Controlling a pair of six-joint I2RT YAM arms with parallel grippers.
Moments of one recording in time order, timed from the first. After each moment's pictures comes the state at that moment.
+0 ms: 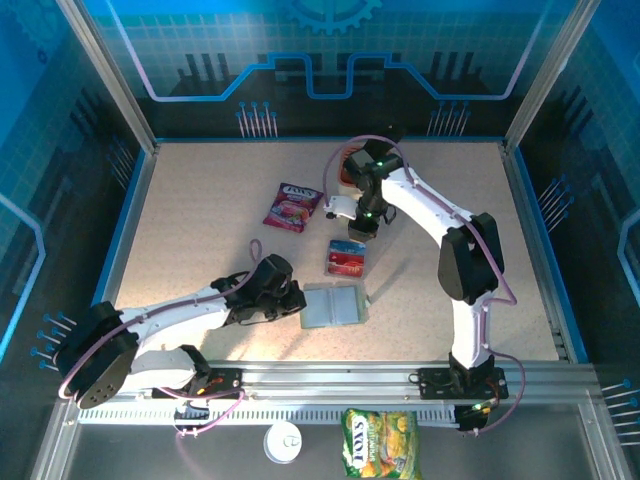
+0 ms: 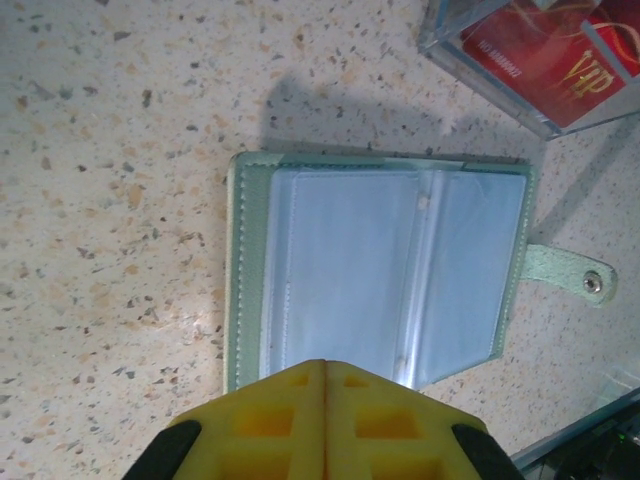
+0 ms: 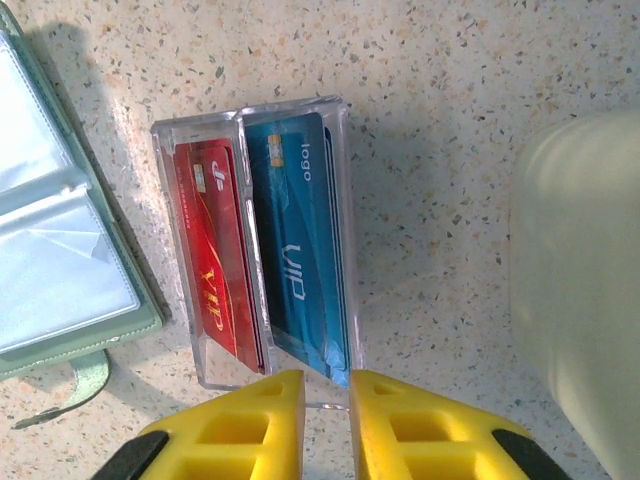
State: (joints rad) left arm -0.76 1.23 0.54 -0.27 0.15 -1.11; right arm 0.51 2.00 1.77 -1.21 -0.16 -0.75
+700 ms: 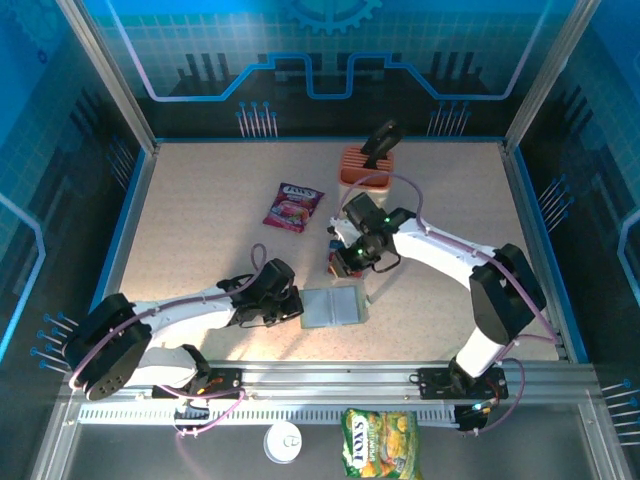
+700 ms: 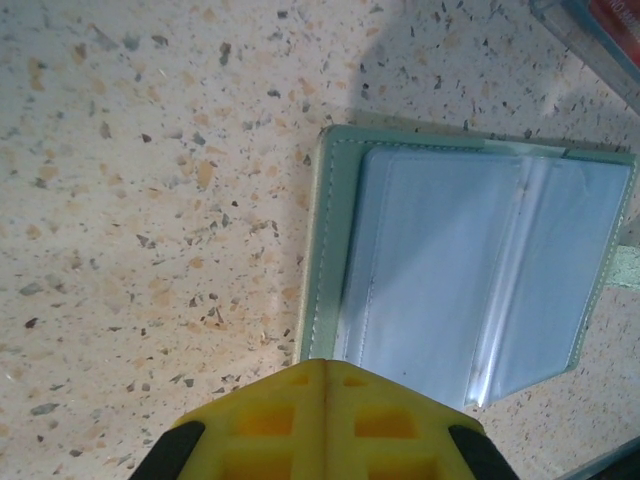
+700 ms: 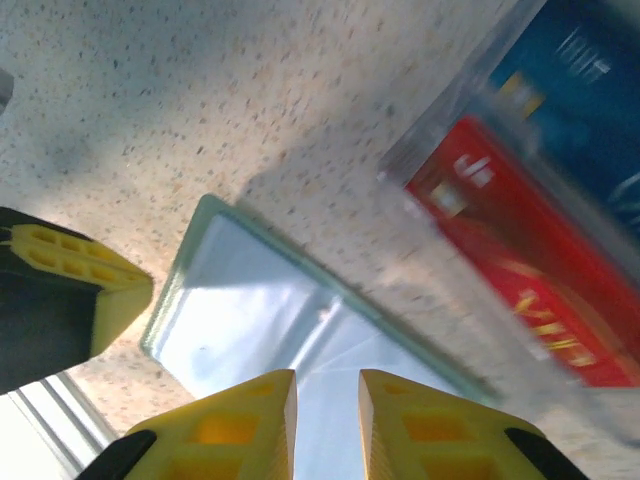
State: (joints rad) left arm -0.76 1.30 0.52 -0.26 0.16 -1.11; right arm 0.66 1.66 1.16 -0.70 -0.36 0.20
